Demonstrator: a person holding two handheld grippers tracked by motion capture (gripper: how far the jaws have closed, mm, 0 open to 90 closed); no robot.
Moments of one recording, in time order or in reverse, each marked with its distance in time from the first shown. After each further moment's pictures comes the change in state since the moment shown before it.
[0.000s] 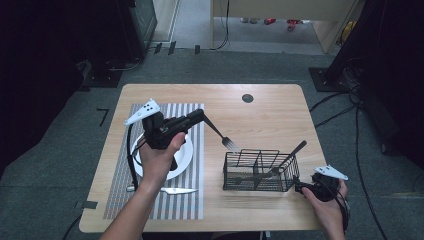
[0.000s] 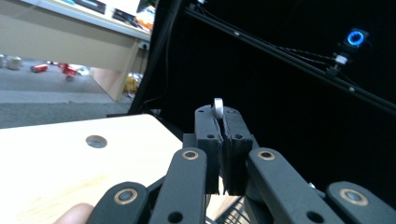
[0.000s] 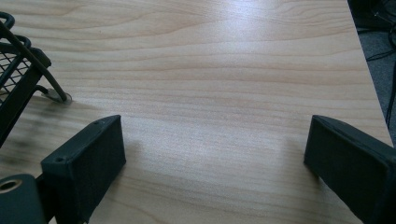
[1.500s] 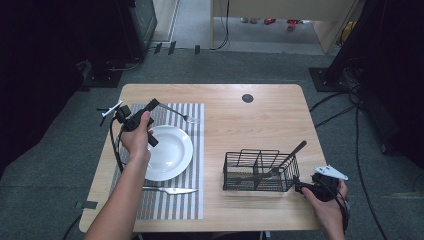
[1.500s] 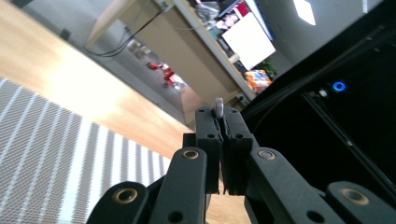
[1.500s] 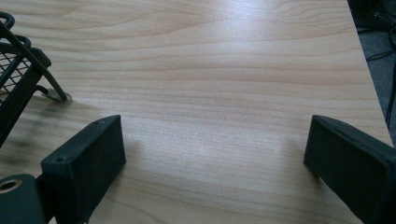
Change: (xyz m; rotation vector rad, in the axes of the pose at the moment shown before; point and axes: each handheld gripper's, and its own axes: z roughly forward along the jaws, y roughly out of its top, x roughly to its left) left arm 0.206 -0.051 -0.013 -0.237 0.394 -0.503; right arm 0.000 0.000 0.000 0.001 0.000 -0.001
